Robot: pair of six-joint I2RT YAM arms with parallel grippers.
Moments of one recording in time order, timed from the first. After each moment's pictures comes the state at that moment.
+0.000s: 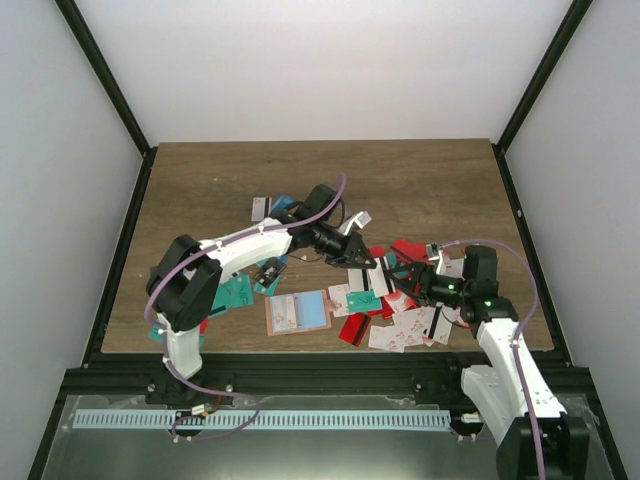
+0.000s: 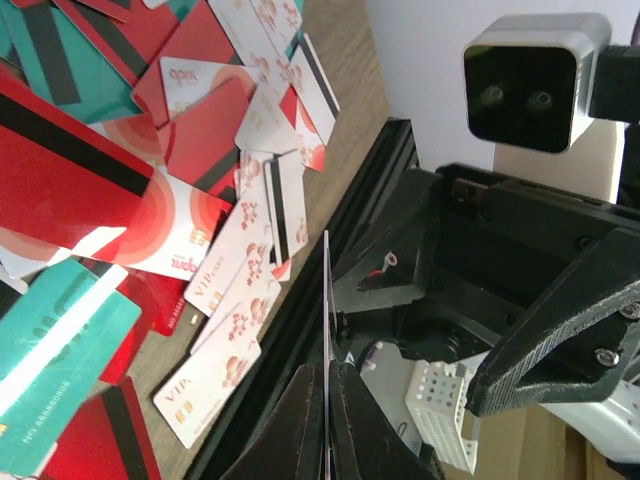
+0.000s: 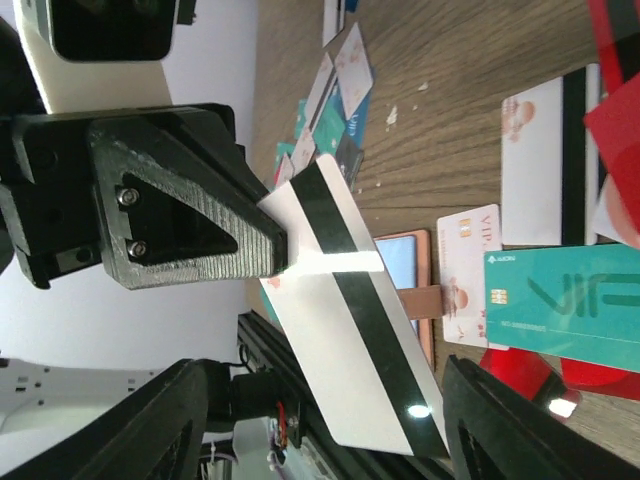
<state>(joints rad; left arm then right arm) -0.76 1.89 1.37 -0.31 0.90 -0.65 0.01 0.77 0.40 -0.34 -1.00 0.69</state>
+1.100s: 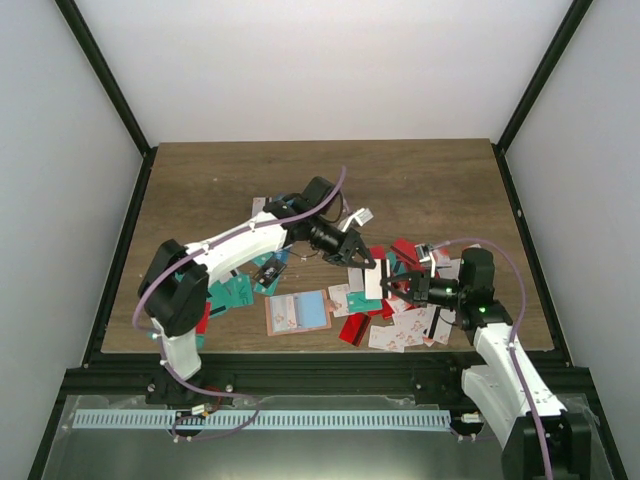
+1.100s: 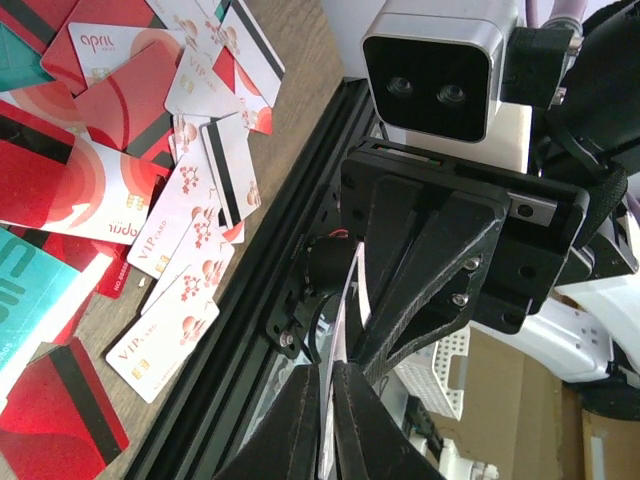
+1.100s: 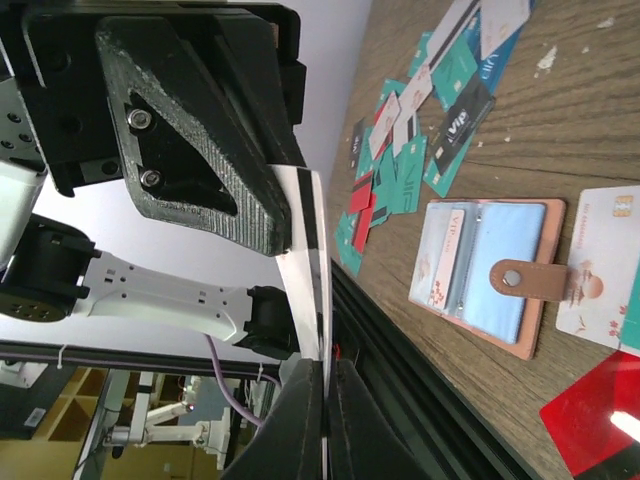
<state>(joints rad) -0.76 1.84 1.45 -0.50 1.00 -0.53 0.06 0.76 0.32 -0.06 -1.23 0.79</state>
